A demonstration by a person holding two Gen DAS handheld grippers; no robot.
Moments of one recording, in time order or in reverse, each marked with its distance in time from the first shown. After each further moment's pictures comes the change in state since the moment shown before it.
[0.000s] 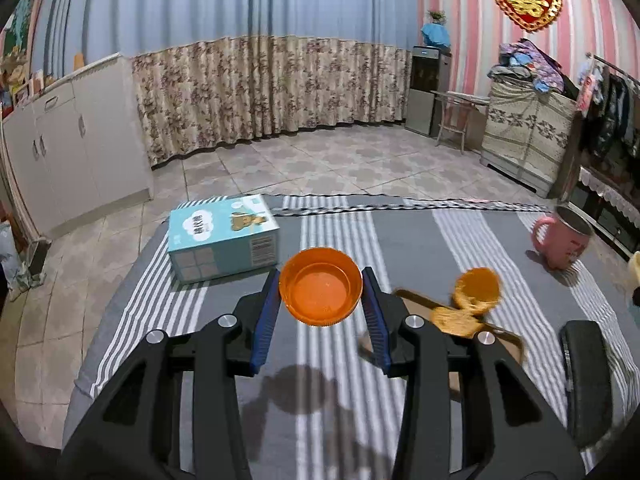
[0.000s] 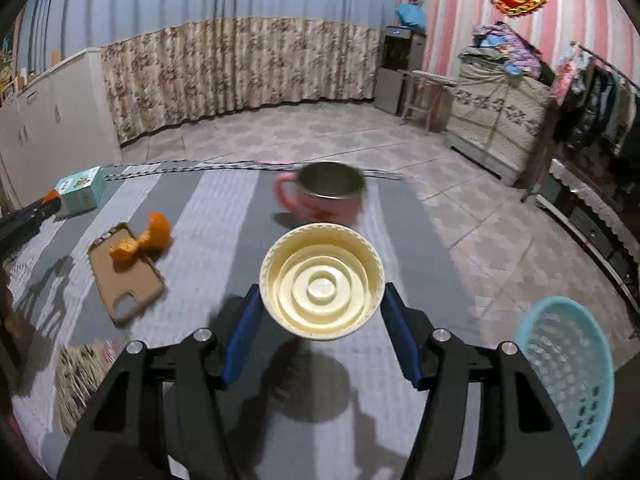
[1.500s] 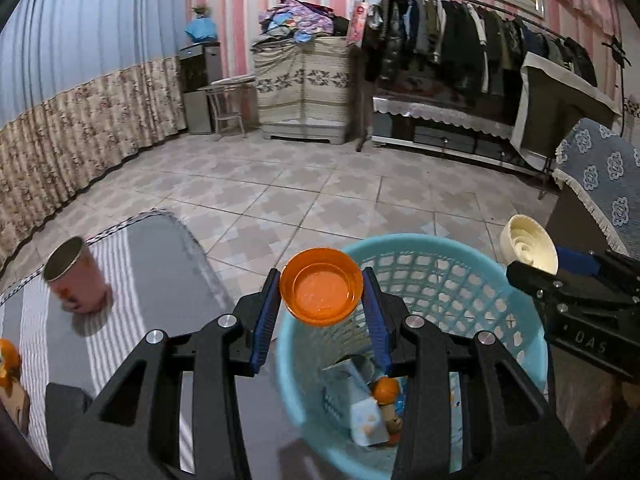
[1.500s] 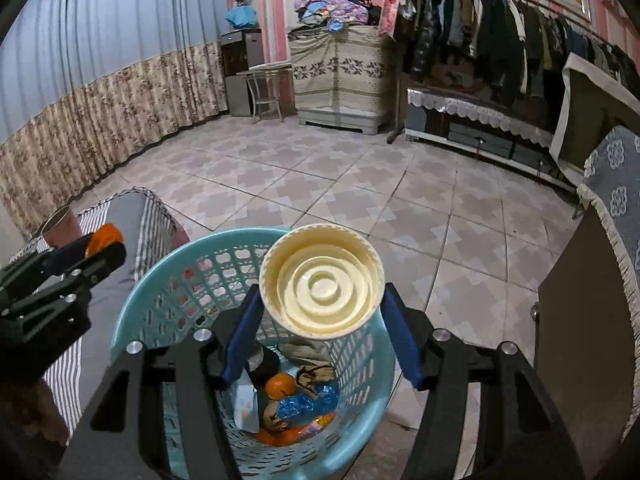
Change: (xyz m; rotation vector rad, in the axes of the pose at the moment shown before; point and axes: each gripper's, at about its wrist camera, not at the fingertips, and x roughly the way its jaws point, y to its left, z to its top) left arm -0.089 -0.497 -0.065 0.417 0.019 -0.571; right arm -0.052 -0.320 -0.107 0.411 -0.004 -0.282
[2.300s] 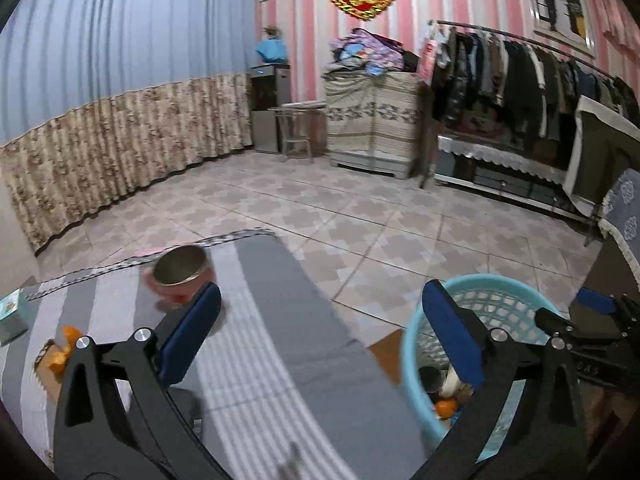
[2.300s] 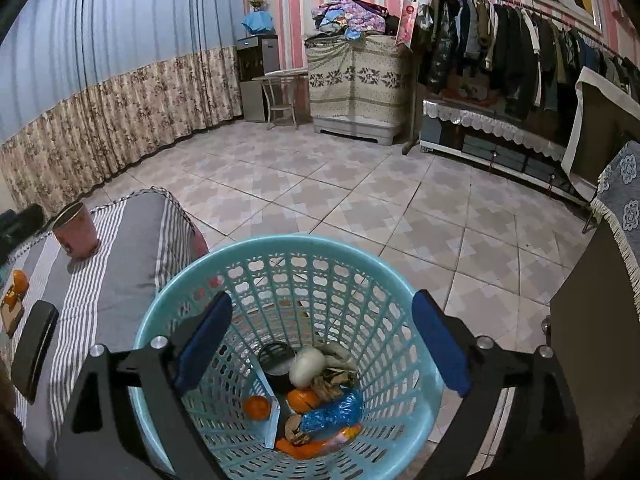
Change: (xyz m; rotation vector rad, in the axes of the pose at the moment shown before) left arm -0.067 0.085 0.004 -0.133 -0.112 0.219; right arm 0.004 0.040 -0.006 -0.052 -0.043 0.032
